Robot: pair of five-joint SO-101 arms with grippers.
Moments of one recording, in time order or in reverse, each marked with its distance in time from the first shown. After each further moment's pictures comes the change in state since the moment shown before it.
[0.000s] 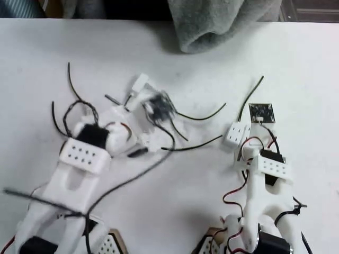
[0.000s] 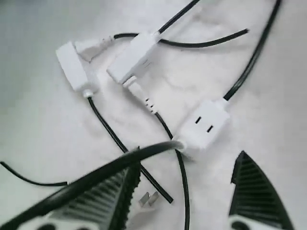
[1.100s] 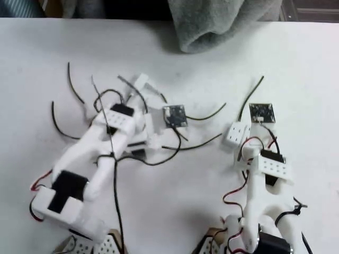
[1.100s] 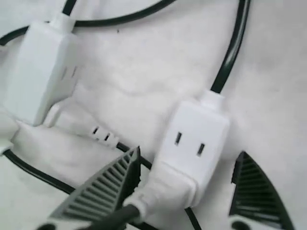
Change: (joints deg) left arm -0.3 37.5 -12.7 -7.5 -15.2; right arm 0.0 0.0 0.0 0.0 0.0
